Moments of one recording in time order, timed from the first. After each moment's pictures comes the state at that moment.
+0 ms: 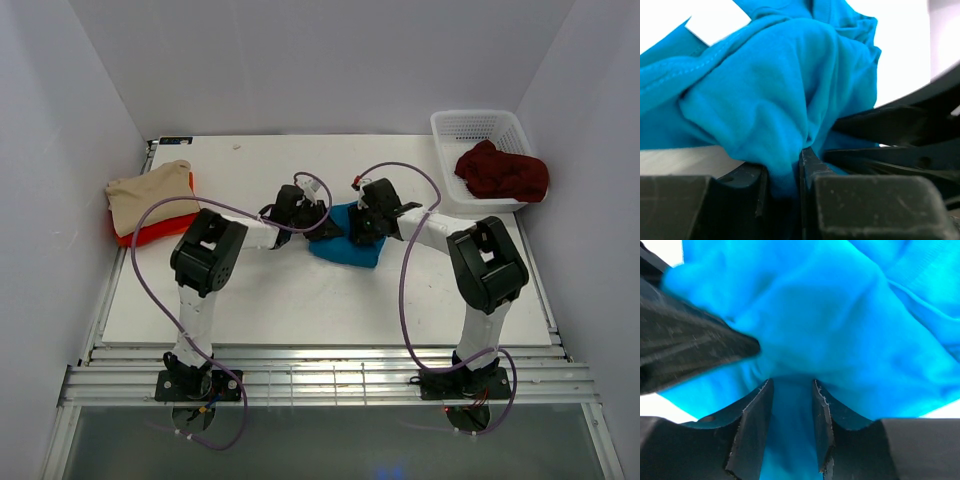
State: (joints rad) left arm -0.50 2.13 1.19 0.36 0.48 -0.66; right arm 0.52 1.88 1.17 -0.19 -0.14 0.20
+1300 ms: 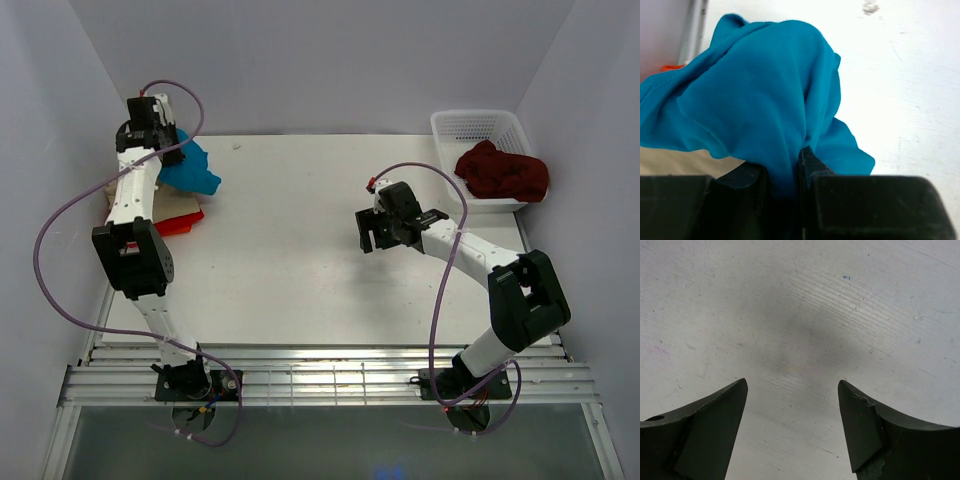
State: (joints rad) left arm 0.13 1.96 1.91 -0.65 0.01 -0.02; right arm 0.53 1.57 1.04 -0.34 -0.02 0.14
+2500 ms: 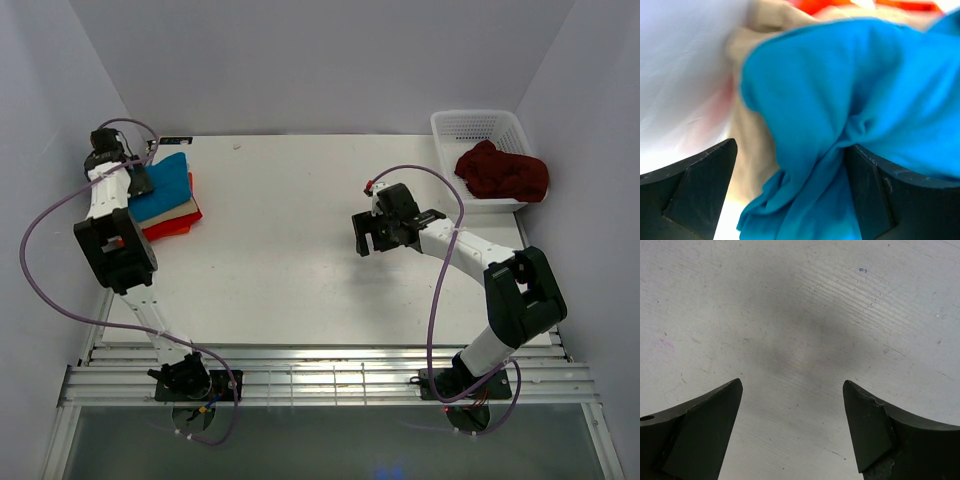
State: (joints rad) left arm 0.39 2.11 1.86 -0.68 -0.25 -0.06; right arm 0.53 1.59 1.04 -0.34 -0.07 0.14
